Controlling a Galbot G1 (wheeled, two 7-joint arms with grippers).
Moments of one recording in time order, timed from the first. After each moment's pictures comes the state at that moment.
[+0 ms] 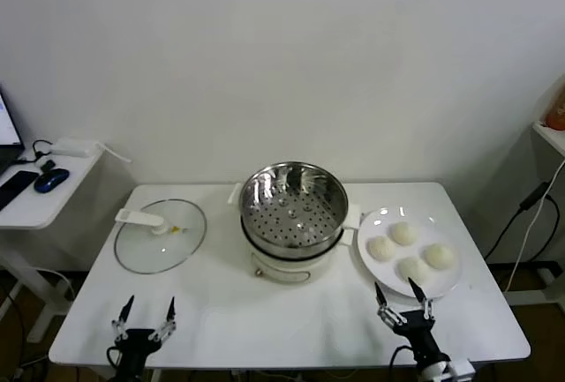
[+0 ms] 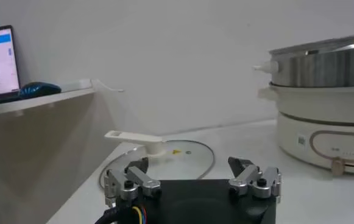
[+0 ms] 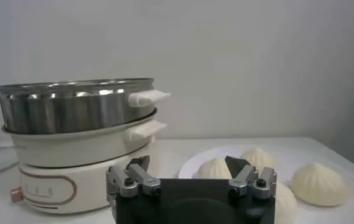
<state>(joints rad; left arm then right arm) 1.68 -1.50 -0.74 -1.83 -0.02 -0.22 0.08 -1.58 1.17 0.50 1.84 0.38 0.18 -0.06</state>
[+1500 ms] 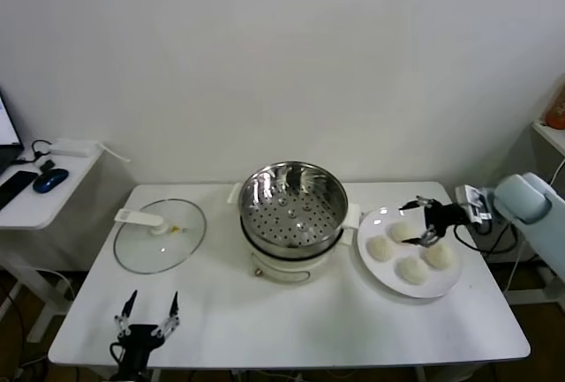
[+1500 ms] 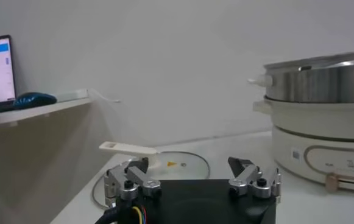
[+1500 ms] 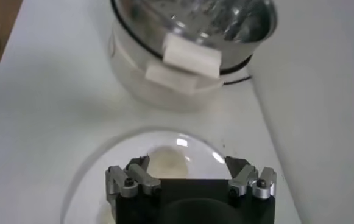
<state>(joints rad) 1.69 -1.49 -0.72 -1.85 -0.03 -0.24 0.08 -0.04 0.64 -0.58 1.09 0.10 0.09 -1.17</state>
